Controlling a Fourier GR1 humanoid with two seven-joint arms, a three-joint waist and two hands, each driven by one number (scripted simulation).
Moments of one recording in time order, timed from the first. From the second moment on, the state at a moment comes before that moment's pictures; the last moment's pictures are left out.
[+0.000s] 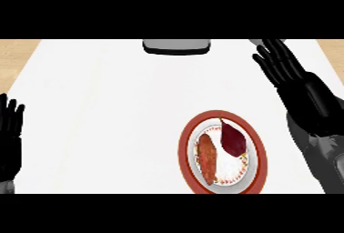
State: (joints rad) left arm 0.07 0.43 0.04 -1.63 0.41 0.35 -0.15; right arm -0.37 -0.44 0.18 -1.71 -0.44 0.02 0.04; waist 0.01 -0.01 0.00
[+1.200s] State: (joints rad) left arm -0.23 0.43 -0.16 -1.48 0.29 0.27 0.02; right arm -0.45 -0.78 0.14 -1.08 -0.12 0.53 -0.72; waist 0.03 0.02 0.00
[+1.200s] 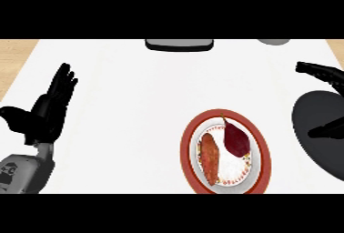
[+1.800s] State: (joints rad) left arm -0.24 0.39 -0.16 -1.43 0.26 0.26 0.00; right arm -0.68 -0.82 0.24 -0.94 0.03 0.47 -0.78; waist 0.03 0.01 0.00
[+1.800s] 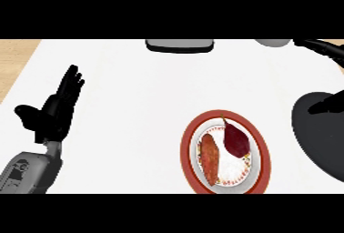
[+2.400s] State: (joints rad) left arm -0.23 0.39 -0.13 -1.43 0.25 0.25 0.01; right arm -0.67 -0.77 0.37 -1.08 0.02 0.51 -0.72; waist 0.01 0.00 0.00
